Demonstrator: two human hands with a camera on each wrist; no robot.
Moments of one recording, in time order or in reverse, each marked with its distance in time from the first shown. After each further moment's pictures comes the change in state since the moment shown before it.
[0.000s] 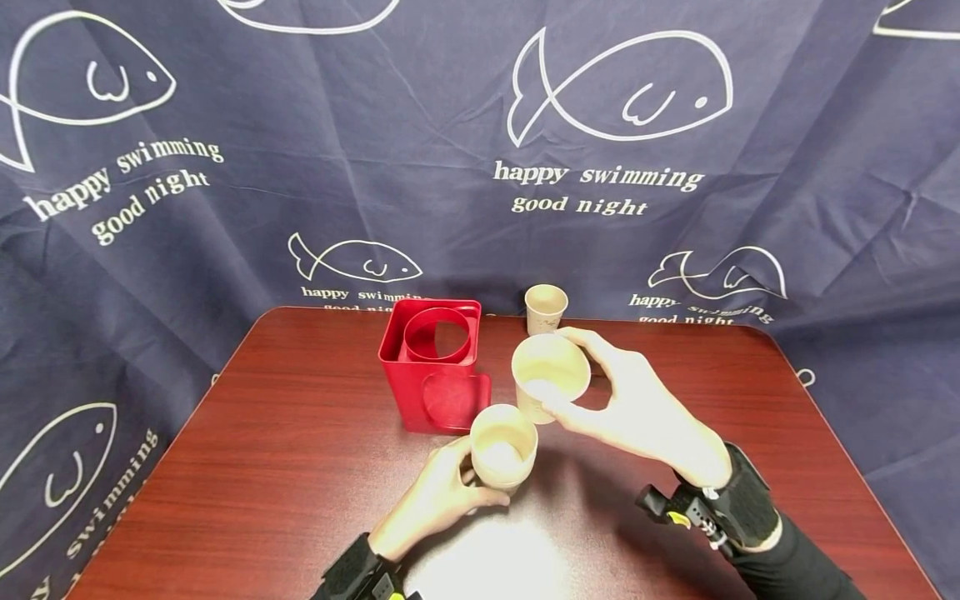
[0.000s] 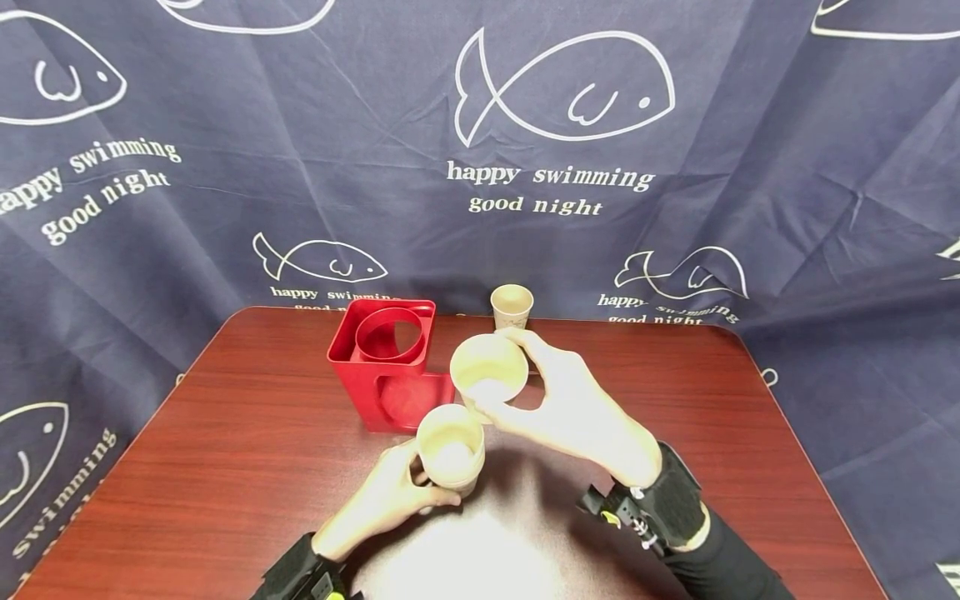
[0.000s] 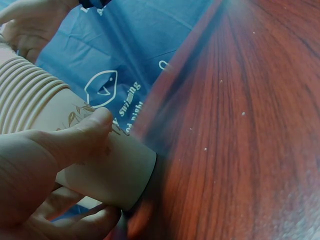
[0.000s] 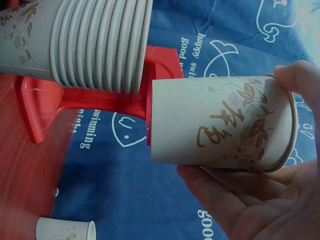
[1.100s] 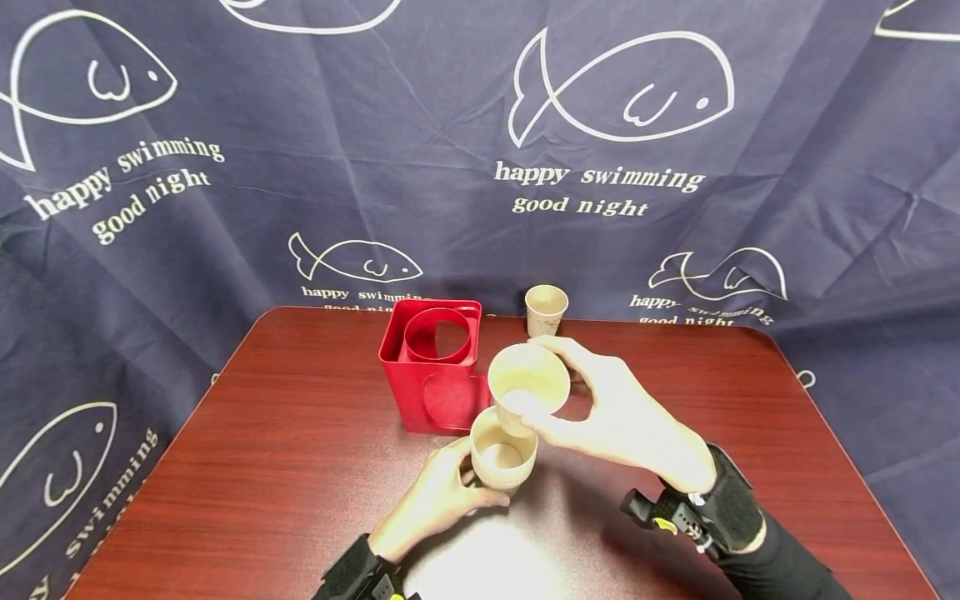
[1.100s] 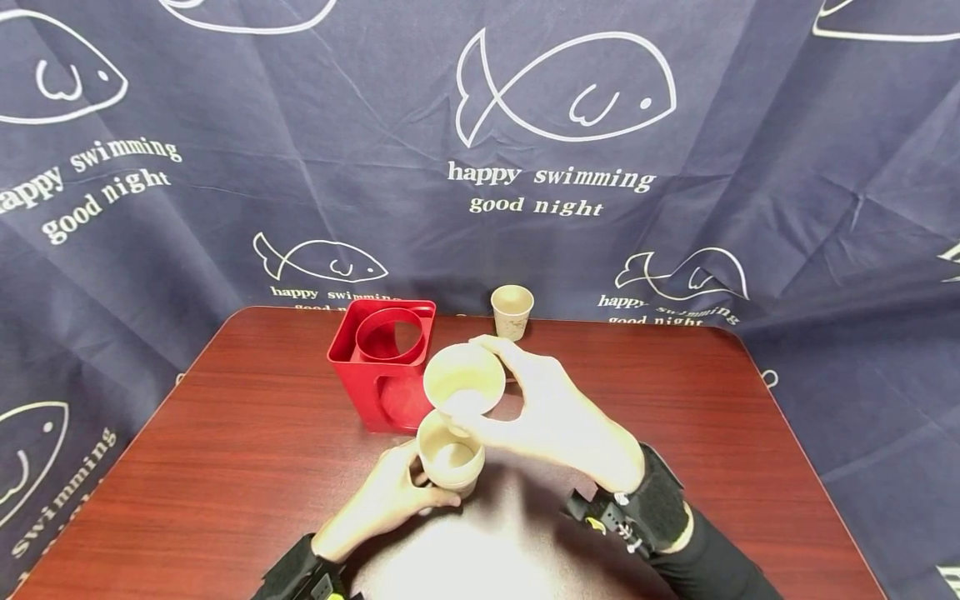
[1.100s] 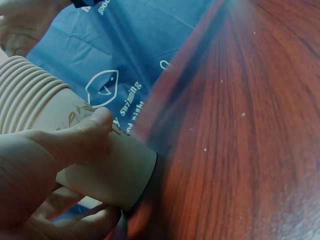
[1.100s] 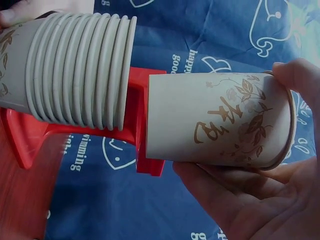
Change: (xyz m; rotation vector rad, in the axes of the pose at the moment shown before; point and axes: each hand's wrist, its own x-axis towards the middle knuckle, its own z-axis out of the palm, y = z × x) left_hand 0.000 -0.003 0.000 0.004 -0.005 0.013; right_hand 0.004 -0.016 0.012 0.166 -0.077 -0.057
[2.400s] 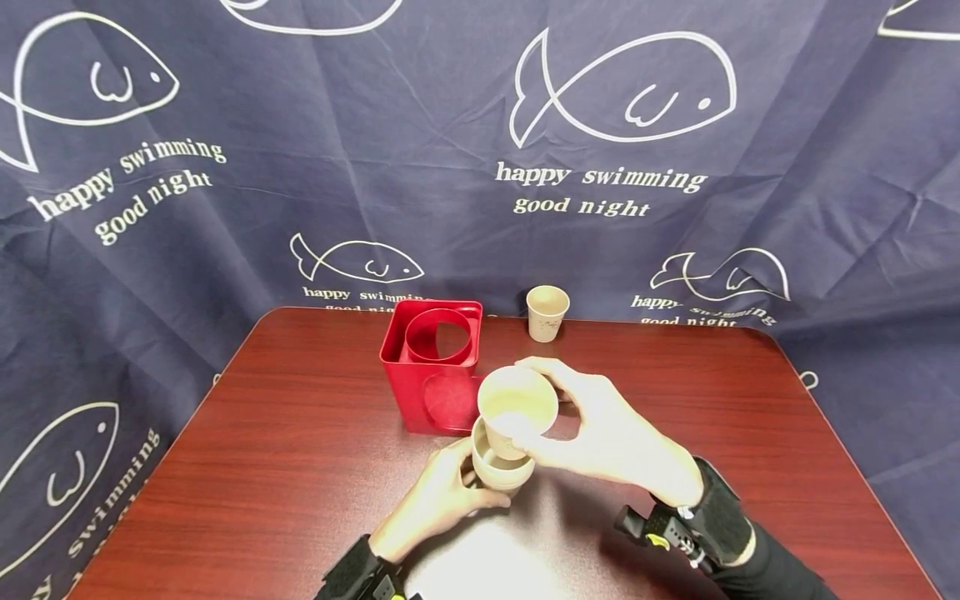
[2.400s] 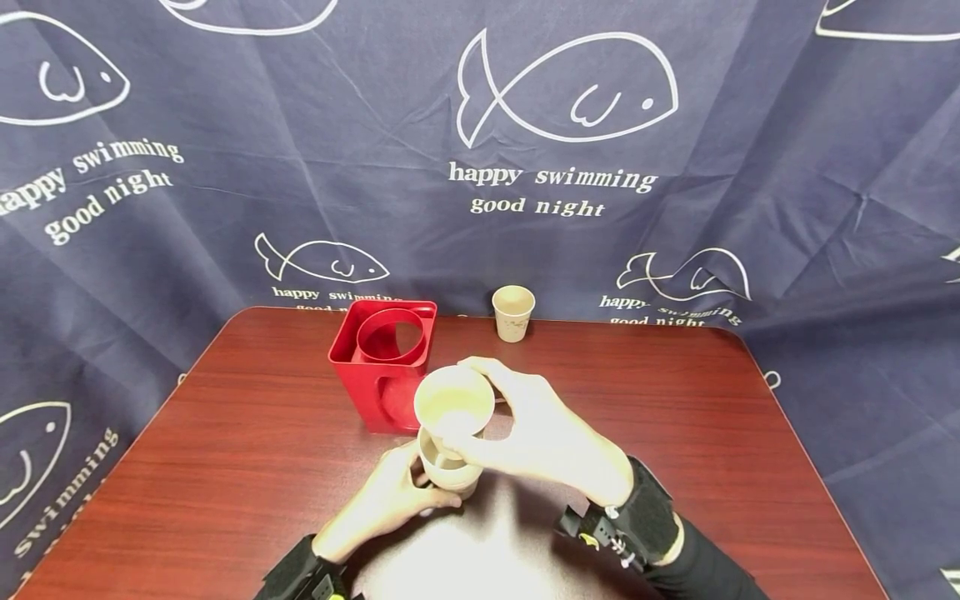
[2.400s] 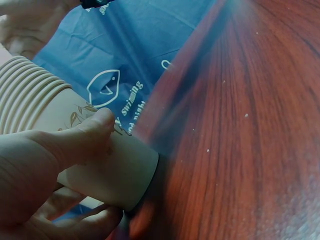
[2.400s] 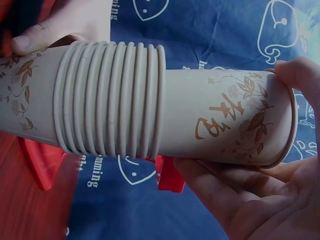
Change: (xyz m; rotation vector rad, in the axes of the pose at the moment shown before) left_hand 0.000 0.000 0.000 0.019 0.002 -0.009; right_hand -0.005 0.005 0.017 0.060 -0.048 -0.015
